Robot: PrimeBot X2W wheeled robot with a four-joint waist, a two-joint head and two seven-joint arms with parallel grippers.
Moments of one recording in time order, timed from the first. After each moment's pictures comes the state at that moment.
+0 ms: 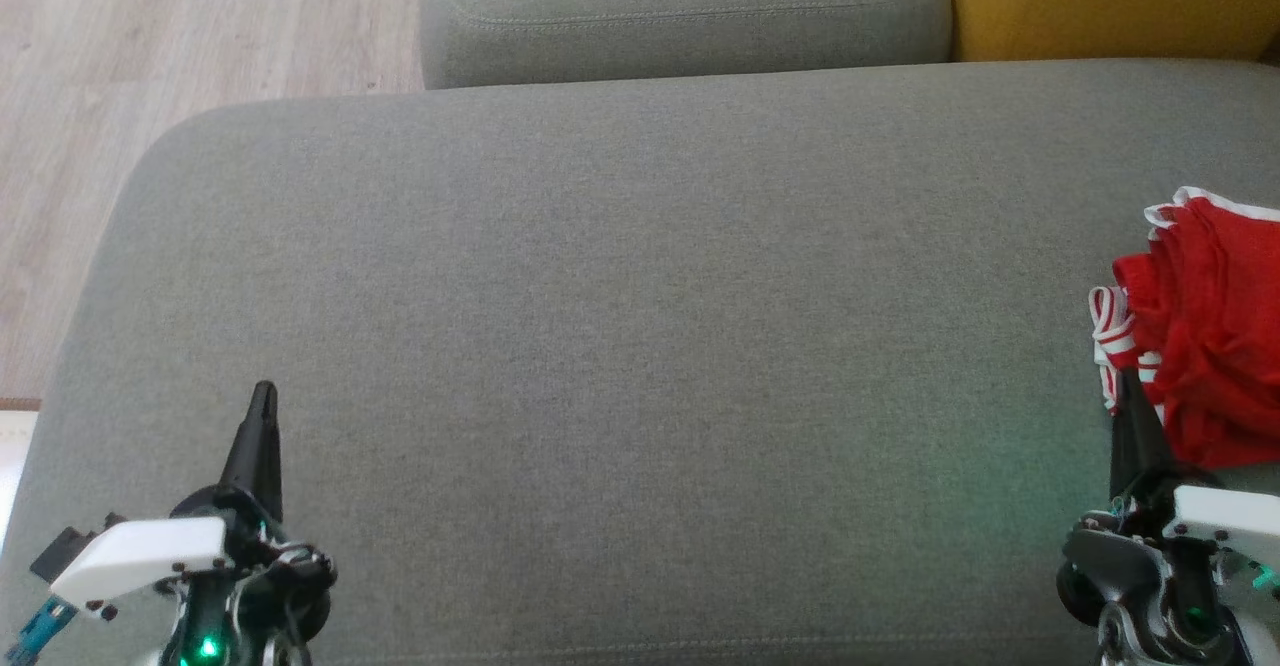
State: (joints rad) left arm -0.05 0.04 0.08 0.27 -1.60 -0.12 0.11; right arm -0.05 -0.04 -0.13 0.28 1.61 0.13 0.10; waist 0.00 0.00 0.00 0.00
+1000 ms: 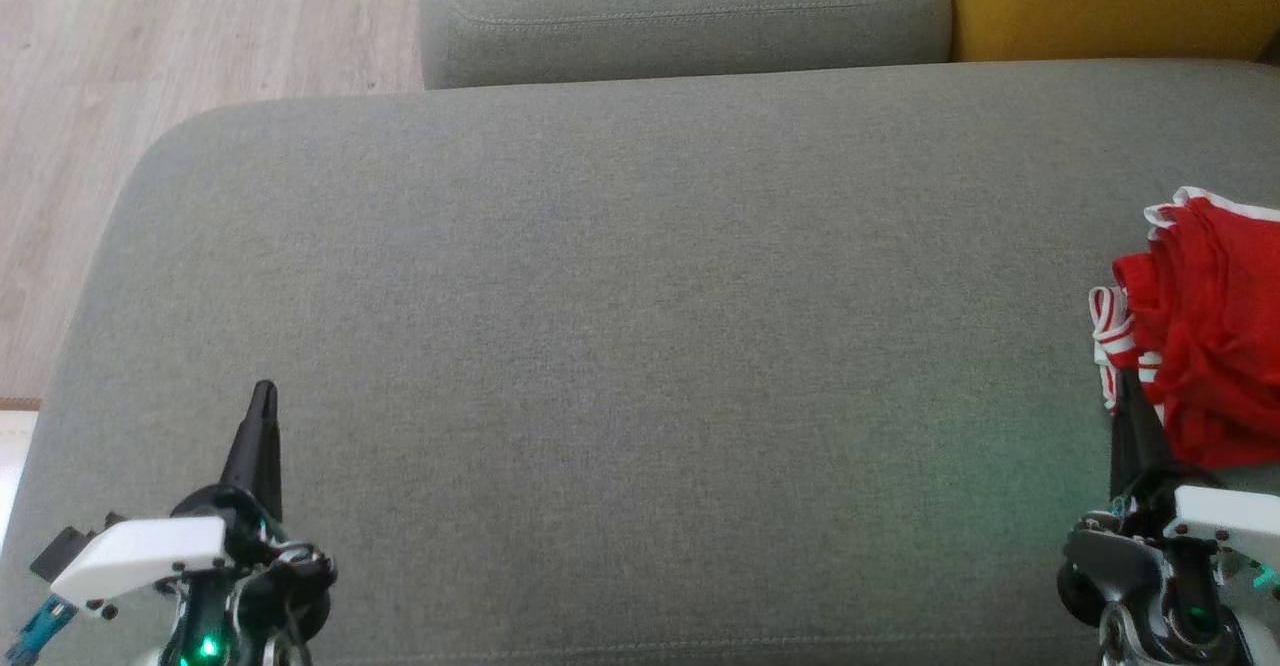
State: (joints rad) left arm -0.05 0.04 0.08 0.27 -1.60 -0.12 0.11; right arm -0.05 -0.04 -0.13 0.28 1.61 0.13 0.11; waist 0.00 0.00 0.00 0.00
